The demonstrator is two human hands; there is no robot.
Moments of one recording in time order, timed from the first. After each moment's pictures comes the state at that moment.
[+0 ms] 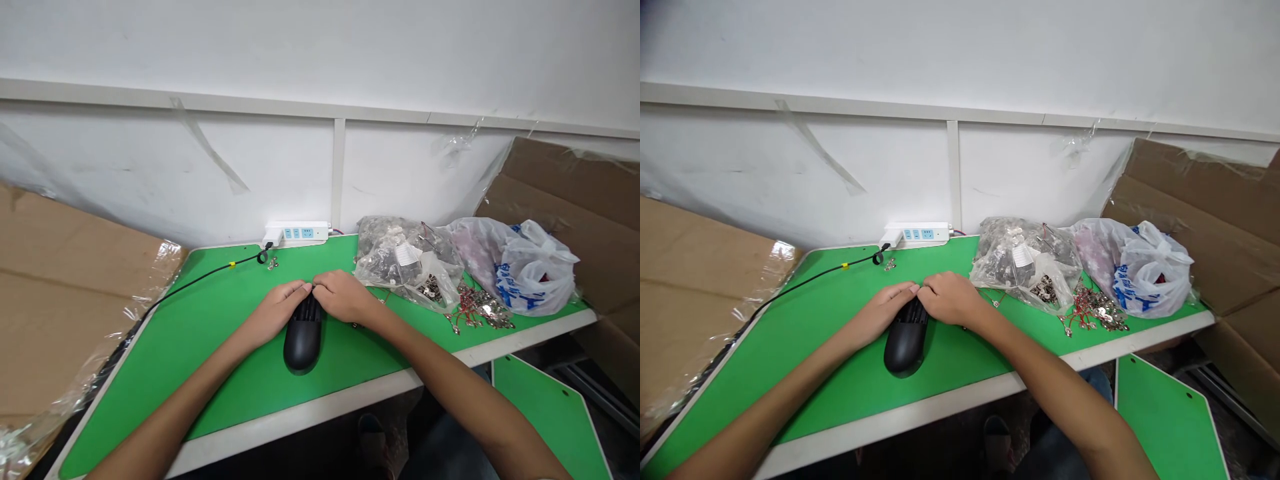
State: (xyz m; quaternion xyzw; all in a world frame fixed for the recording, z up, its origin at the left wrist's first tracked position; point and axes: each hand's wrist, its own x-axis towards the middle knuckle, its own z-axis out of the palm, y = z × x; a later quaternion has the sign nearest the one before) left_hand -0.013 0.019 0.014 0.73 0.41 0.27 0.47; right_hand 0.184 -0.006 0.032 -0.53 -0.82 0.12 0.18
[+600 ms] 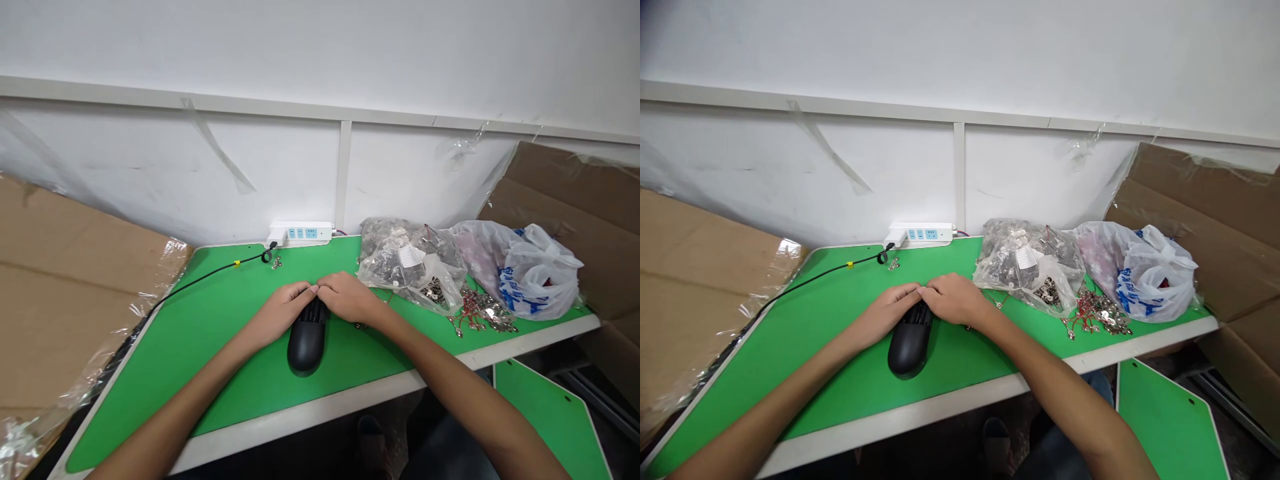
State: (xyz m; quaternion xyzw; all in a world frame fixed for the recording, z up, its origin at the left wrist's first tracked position) left_hand -0.012 0.017 0.013 0.75 0.42 0.25 0.46; right_hand 0.186 -0.006 0.034 -0.52 -0.81 0.20 0.20
